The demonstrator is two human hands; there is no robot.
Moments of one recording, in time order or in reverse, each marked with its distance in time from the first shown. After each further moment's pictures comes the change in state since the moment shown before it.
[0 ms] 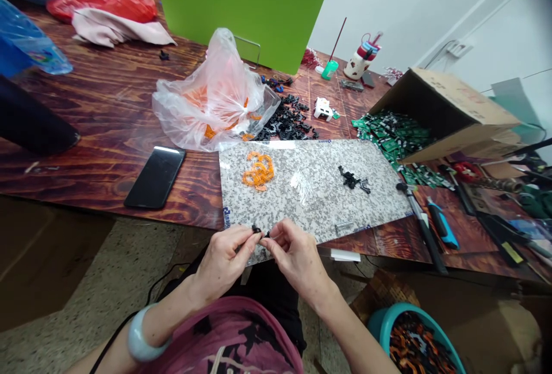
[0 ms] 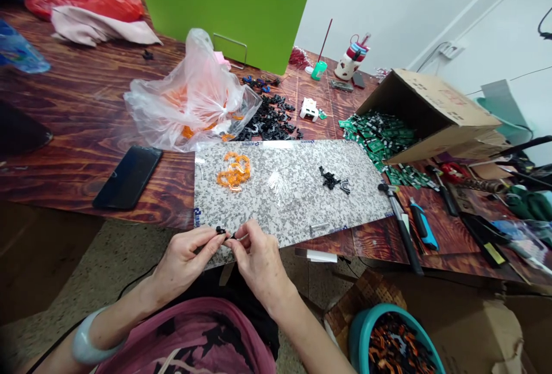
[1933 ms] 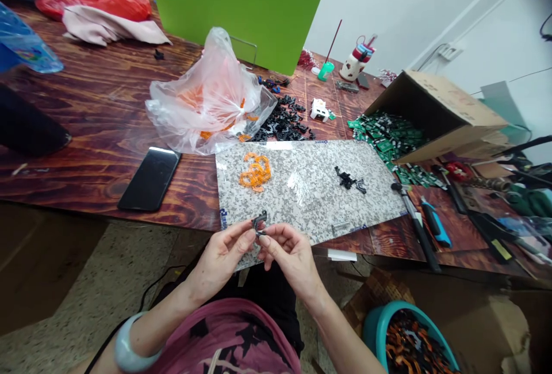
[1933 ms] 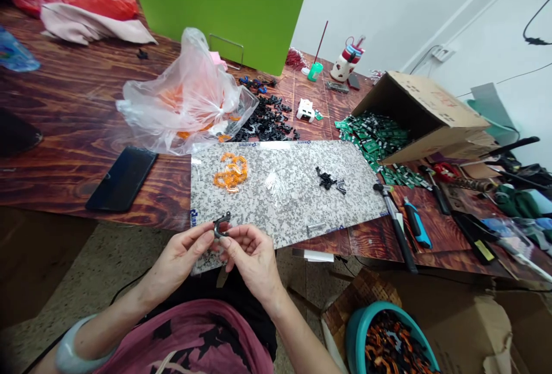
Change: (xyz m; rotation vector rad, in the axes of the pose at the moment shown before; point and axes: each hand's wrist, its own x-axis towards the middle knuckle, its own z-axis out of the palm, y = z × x) left_hand 0.002 0.001 -0.002 -0.538 0.009 -0.321; right_hand -0.002 -0.001 0.012 0.701 0.002 0.209
